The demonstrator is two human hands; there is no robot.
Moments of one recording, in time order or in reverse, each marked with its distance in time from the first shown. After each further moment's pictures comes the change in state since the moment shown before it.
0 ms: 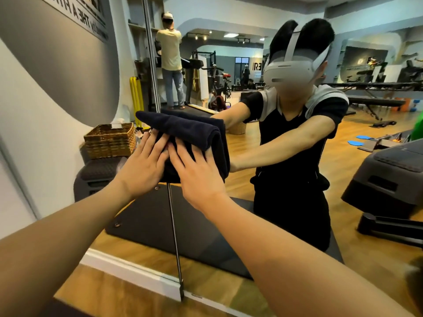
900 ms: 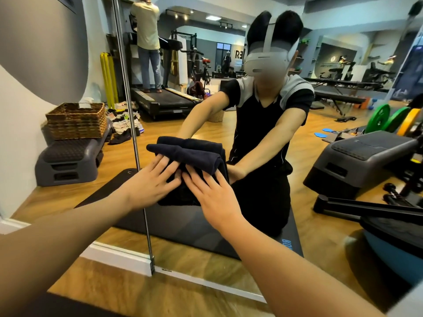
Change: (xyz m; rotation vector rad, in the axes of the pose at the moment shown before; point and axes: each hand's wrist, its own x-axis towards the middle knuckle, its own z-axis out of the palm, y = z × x) left_hand -0.014 0.110 -0.001 0.010 -0.027 0.323; right_hand -0.140 0.057 0.012 -0.274 -0.133 -0.112
